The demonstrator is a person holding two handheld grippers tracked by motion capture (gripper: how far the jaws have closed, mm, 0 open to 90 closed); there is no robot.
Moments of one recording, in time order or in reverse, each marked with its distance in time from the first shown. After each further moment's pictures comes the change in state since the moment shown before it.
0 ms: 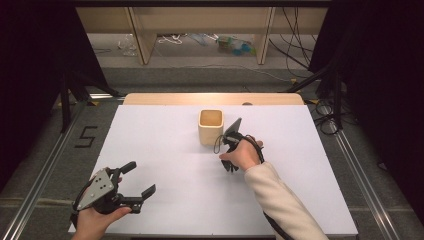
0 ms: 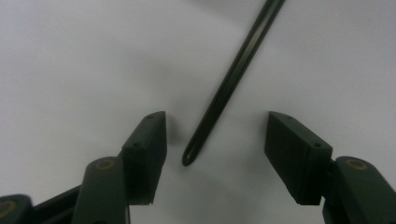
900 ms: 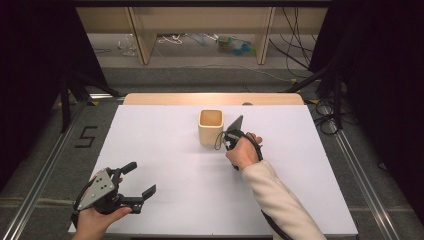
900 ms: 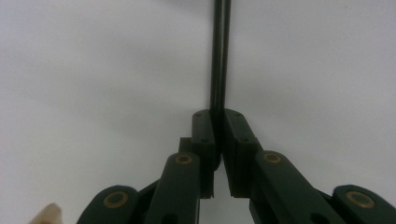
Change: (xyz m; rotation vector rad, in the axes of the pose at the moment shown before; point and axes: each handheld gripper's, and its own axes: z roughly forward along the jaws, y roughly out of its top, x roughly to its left) left arm 0.001 0.000 0.000 0.020 0.005 0.017; right arm -0.006 0.007 -0.001 0.050 0.000 0.095
